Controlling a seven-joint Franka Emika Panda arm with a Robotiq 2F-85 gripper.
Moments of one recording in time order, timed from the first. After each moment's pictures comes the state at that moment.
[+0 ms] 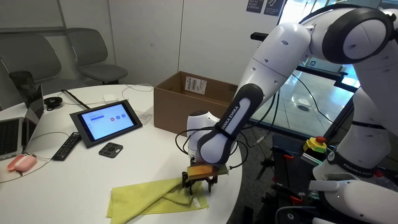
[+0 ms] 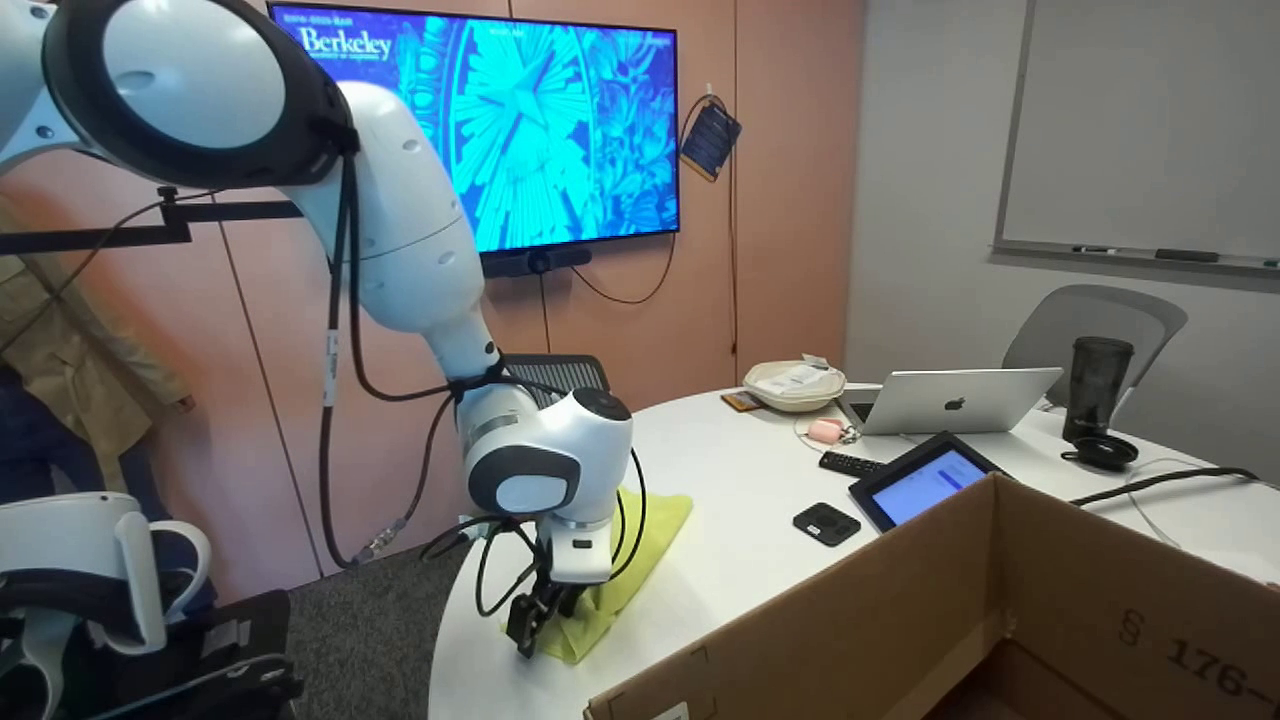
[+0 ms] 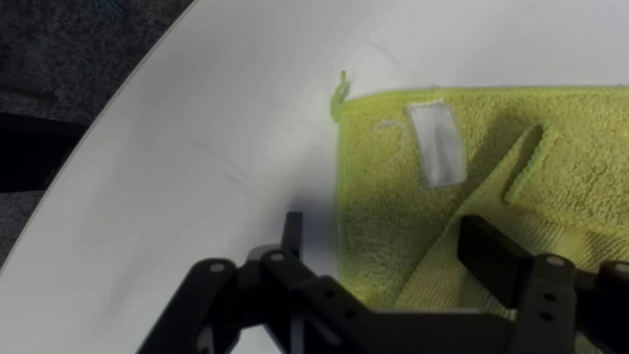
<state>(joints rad) 0.28 0.82 0.06 -2.02 0.38 2.63 0.96</state>
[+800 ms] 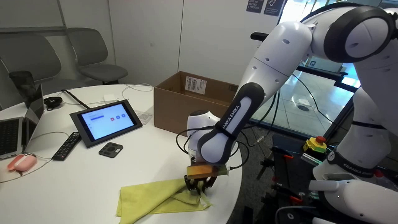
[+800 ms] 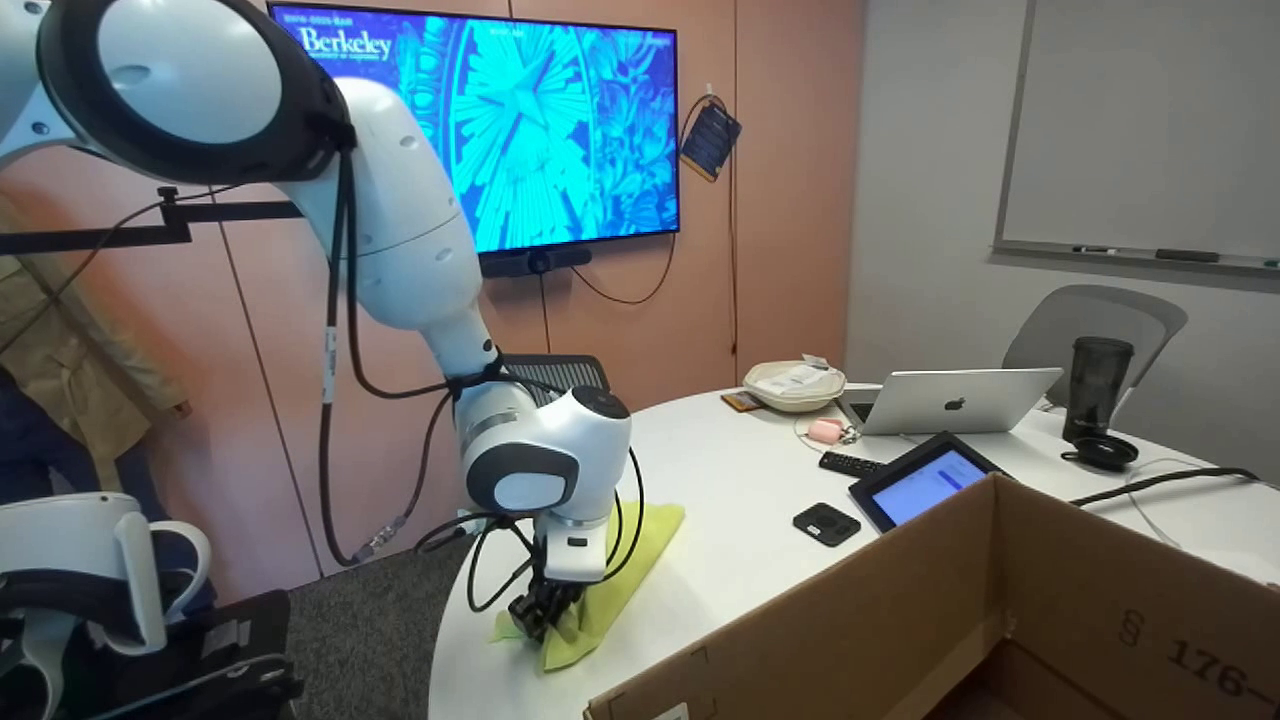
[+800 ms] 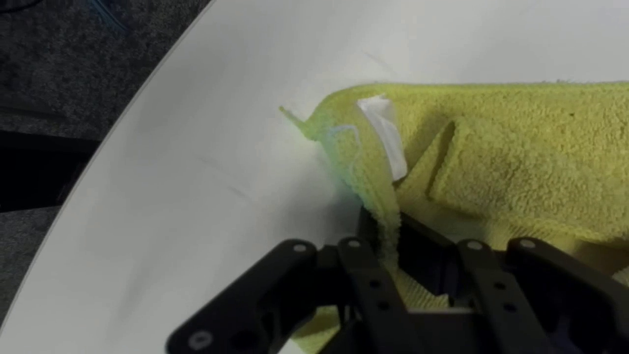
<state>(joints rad) 0.28 0.81 0.06 -2.02 0.38 2.62 1.00</state>
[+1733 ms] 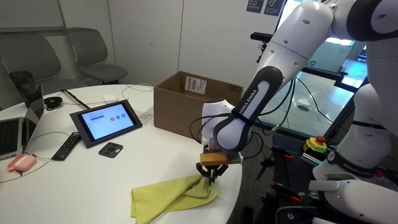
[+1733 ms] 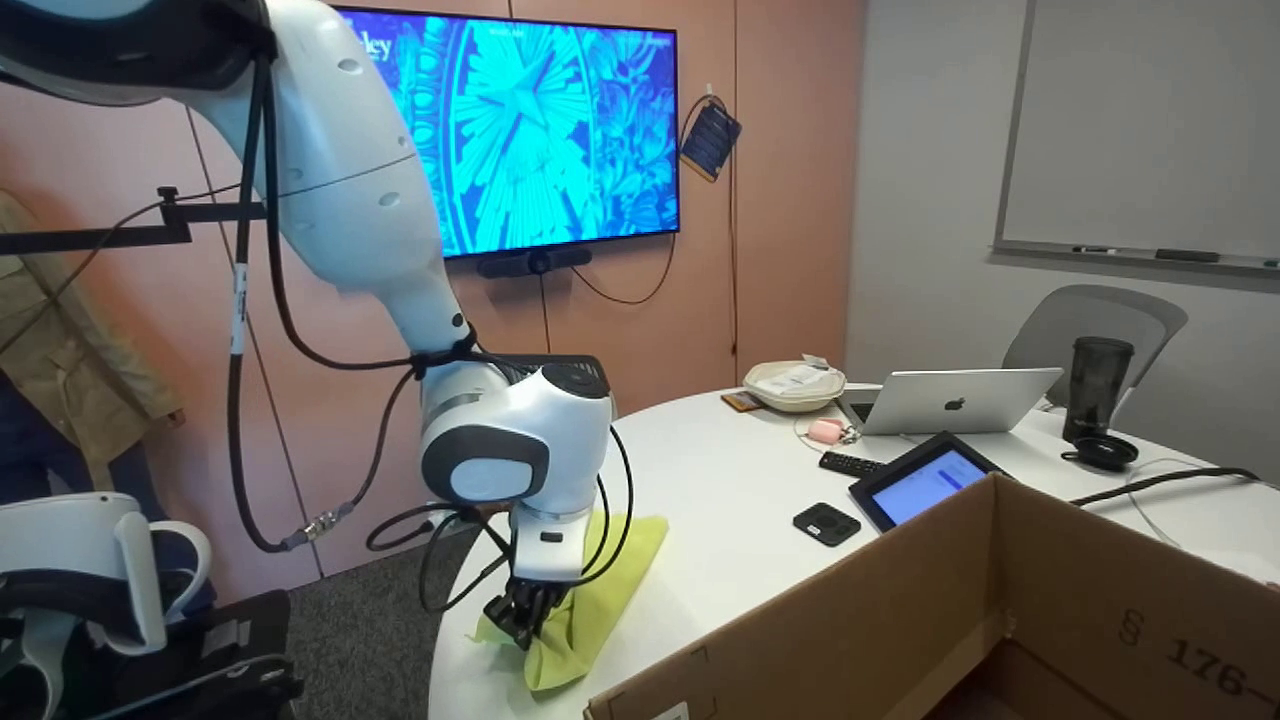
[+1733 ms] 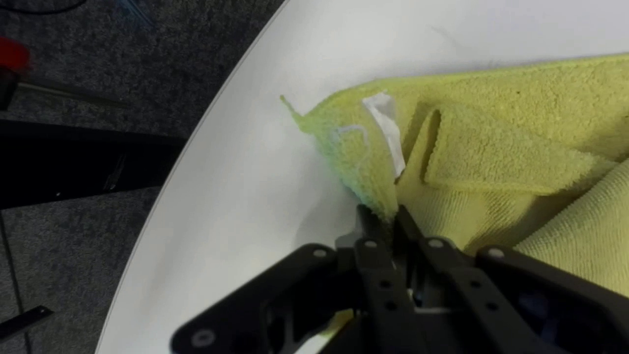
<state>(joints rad) 0.23 0.63 0.06 -2.24 0.39 2.68 1.01</state>
